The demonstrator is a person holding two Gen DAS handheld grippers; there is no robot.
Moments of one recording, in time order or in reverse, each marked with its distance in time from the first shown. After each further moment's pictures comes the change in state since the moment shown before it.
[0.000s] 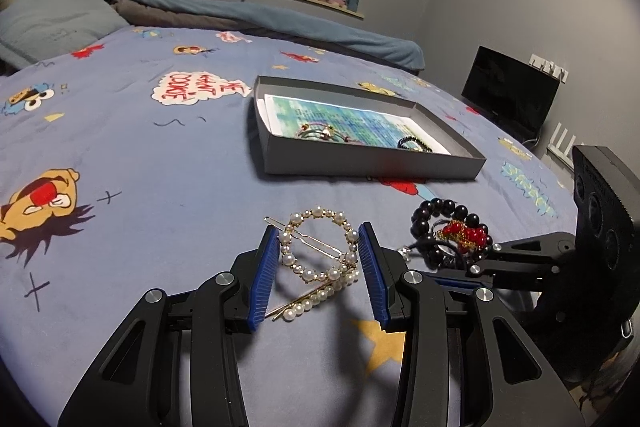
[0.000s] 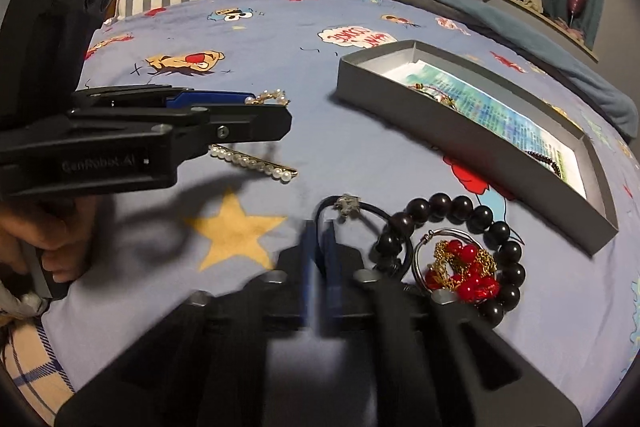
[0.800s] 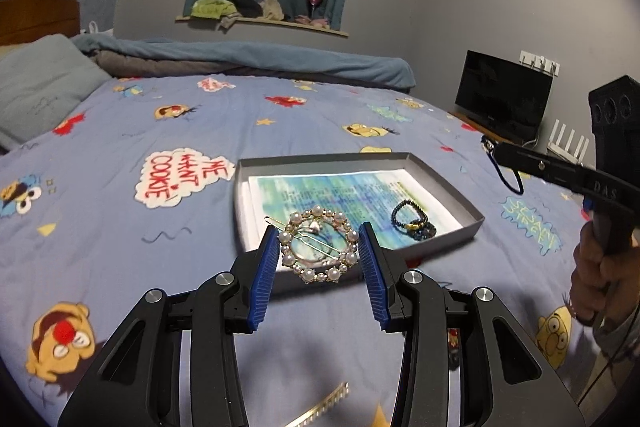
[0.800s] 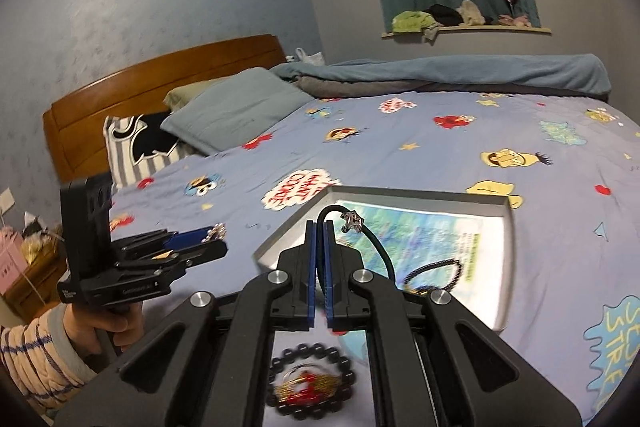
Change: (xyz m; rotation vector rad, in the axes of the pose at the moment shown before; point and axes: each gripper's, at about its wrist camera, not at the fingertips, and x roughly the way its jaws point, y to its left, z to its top) left arm 0.012 -0.024 0.084 0.124 -0.065 0.013; right arm -0.103 -0.156 0.055 0.343 -0.367 0.093
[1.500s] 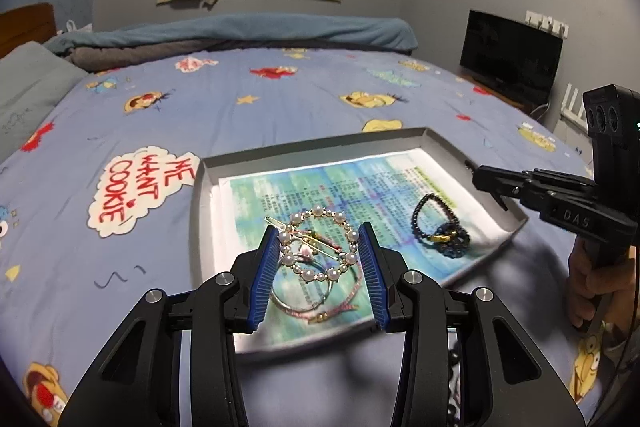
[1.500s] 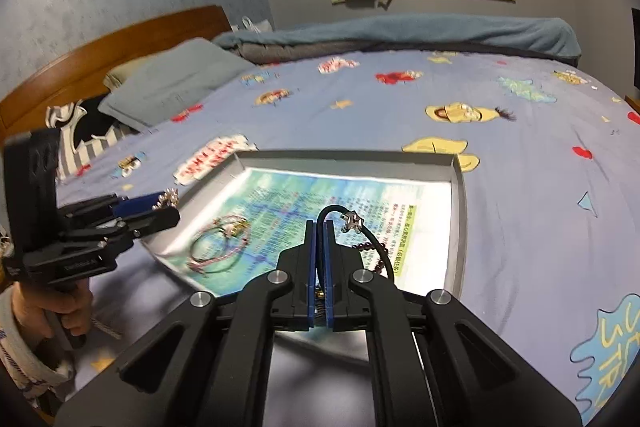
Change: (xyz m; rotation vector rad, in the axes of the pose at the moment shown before) left arm 0.093 -0.012 0.025 0.070 0.138 0.020; right arm 0.071 -0.076 -0.022 0.040 0.135 -0.172
